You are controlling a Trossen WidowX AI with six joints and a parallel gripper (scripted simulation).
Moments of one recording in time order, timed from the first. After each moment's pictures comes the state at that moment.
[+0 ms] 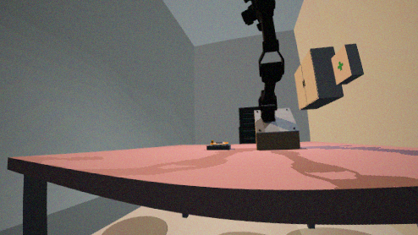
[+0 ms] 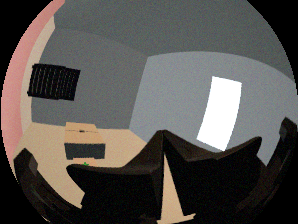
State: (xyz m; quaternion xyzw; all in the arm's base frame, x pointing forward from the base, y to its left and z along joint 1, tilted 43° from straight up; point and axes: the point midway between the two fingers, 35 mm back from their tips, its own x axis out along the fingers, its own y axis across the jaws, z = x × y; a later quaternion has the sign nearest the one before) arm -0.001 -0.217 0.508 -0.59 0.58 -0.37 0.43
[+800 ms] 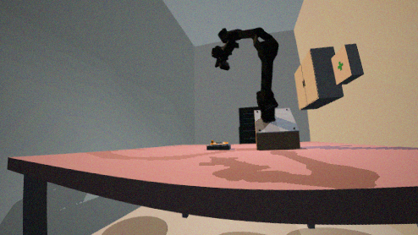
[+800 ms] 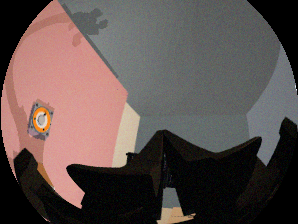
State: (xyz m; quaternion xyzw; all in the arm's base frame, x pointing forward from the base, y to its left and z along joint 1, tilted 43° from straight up) arm 0.241 -0.298 0.264 -0.28 0.42 -0.06 0.86
